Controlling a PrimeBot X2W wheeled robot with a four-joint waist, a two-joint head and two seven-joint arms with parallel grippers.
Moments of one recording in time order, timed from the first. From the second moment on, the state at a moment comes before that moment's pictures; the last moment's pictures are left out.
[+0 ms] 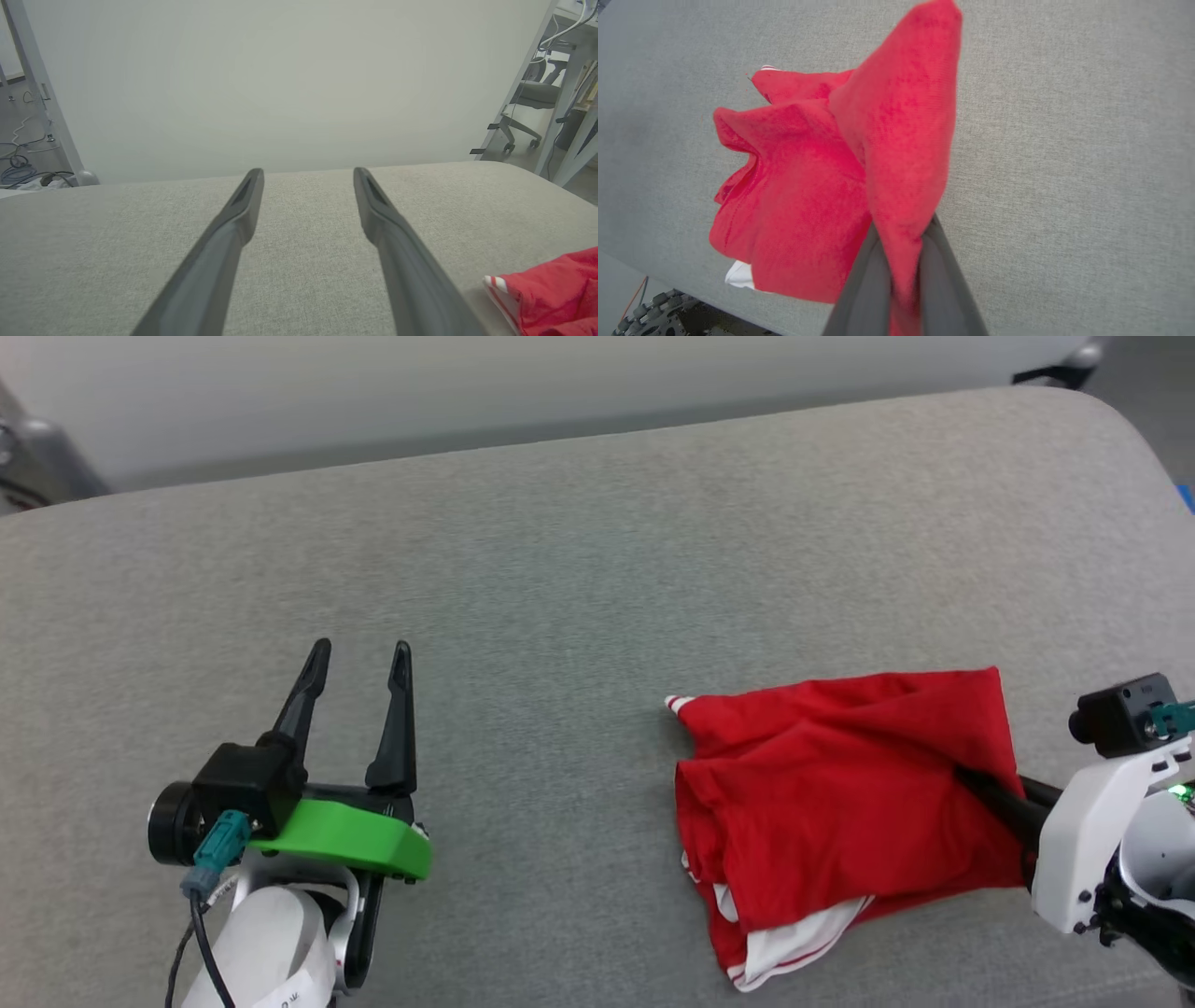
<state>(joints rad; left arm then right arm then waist) -0.19 0.25 -0.23 0.06 -0.35 0.06 -0.26 -0.13 -0.55 0.23 -0.13 0.73 0.13 0.59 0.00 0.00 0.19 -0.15</state>
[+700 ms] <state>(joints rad) -0.39 0.34 -0.31 -0.15 -0.27 0.02 -0.09 -0.55 -0.64 0.16 0.36 0.71 0.13 0.46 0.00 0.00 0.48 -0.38</state>
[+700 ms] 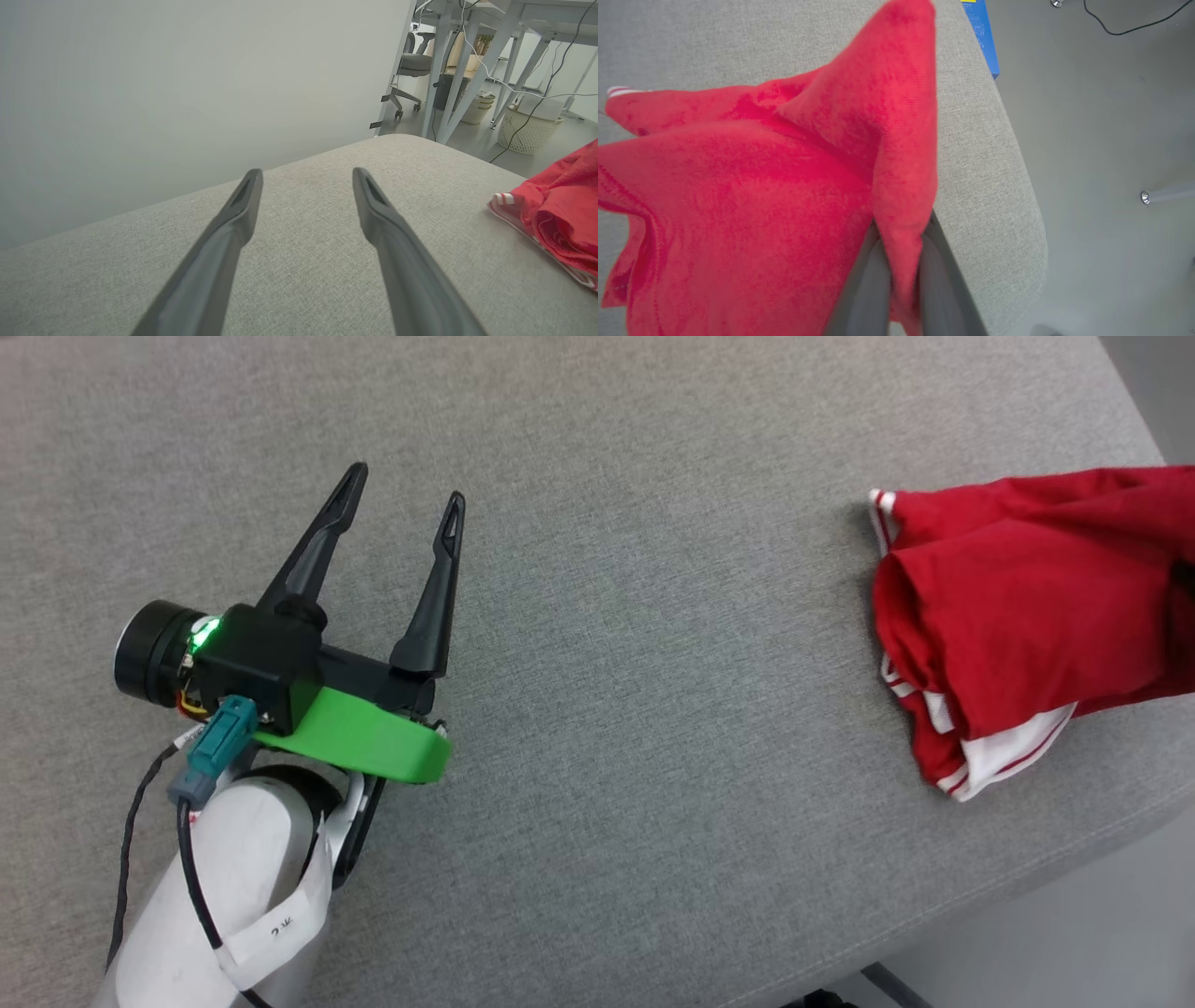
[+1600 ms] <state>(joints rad) -0.43 0.31 -0.36 -0.15 -0.28 0.02 -0.11 -0.84 -0.62 -0.15 1.02 0.26 0.13 -0.22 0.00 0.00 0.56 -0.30</state>
